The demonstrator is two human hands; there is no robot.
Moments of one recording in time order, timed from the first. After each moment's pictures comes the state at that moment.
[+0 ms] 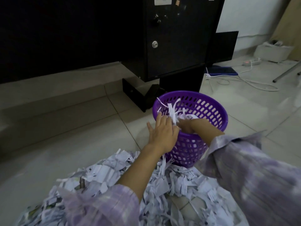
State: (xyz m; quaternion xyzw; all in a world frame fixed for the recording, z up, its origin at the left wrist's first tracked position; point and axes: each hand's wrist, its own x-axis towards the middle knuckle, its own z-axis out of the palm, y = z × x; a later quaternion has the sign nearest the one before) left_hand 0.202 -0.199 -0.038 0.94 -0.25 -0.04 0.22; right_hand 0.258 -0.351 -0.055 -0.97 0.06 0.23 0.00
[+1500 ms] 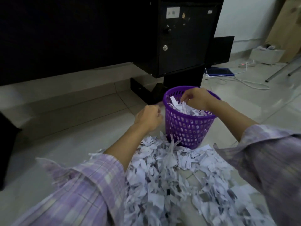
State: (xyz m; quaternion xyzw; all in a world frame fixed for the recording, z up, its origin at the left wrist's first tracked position) left_hand 0.168 -0.100 0.019 0.95 -0.22 0.03 0.22; right_hand 0.150 -0.295 0.069 -0.98 0.03 -0.05 0.18
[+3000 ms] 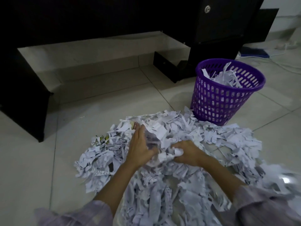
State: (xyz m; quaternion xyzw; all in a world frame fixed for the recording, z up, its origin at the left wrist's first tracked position) left_hand 0.053 0.059 -0.158 0.91 -0.10 -0.05 0.40; right_hand 0.035 -0.155 -0.162 -0.93 -0.10 0.14 0.32
